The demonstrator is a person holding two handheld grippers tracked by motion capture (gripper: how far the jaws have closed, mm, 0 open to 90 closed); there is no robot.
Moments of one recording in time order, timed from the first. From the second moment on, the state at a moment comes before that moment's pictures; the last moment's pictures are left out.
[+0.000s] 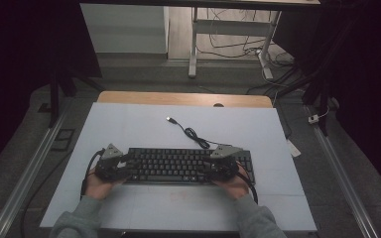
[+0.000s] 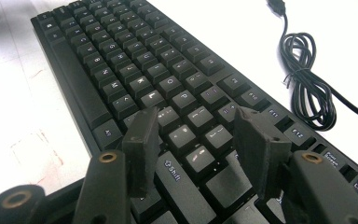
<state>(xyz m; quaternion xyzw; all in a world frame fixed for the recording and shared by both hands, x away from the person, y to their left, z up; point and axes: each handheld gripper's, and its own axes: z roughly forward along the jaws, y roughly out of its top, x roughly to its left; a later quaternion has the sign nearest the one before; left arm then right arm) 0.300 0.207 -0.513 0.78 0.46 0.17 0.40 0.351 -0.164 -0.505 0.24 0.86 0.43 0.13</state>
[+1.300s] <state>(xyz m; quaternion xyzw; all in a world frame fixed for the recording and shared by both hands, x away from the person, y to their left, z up) 0.299 0.201 -0.515 0.79 0.45 0.16 0.39 0.347 -0.145 -0.497 0.22 0.86 0.45 0.11</state>
